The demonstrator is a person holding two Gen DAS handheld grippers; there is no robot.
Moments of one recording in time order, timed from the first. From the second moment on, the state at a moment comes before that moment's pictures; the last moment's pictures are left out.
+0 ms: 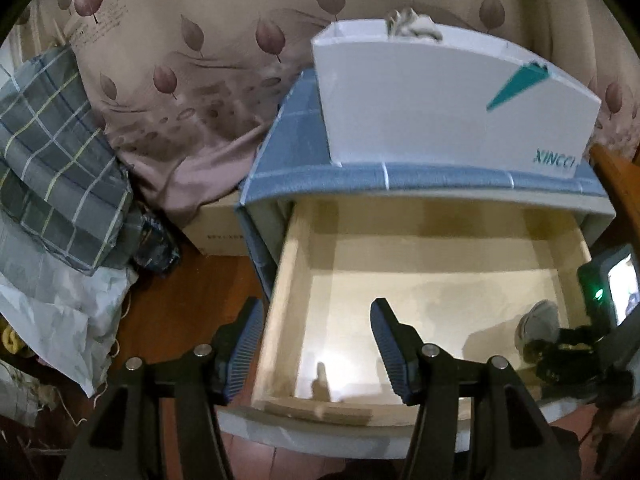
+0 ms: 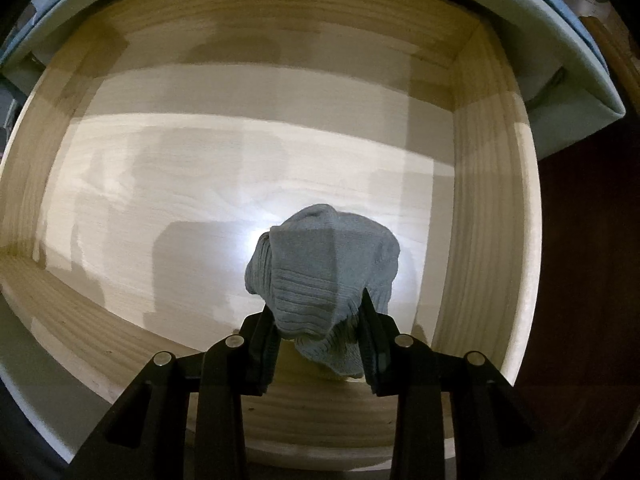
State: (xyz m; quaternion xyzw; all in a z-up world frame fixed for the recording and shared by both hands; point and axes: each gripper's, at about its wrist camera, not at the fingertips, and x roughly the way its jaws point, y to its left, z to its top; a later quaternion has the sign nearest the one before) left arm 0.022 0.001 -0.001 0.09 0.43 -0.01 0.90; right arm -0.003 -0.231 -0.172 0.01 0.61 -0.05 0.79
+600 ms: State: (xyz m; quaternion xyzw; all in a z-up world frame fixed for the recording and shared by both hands) left arm 0.030 0.019 -0.028 0.02 0.46 0.01 0.89; right arm -0.035 -0.245 -0.101 0.09 0.52 -0.01 0.85
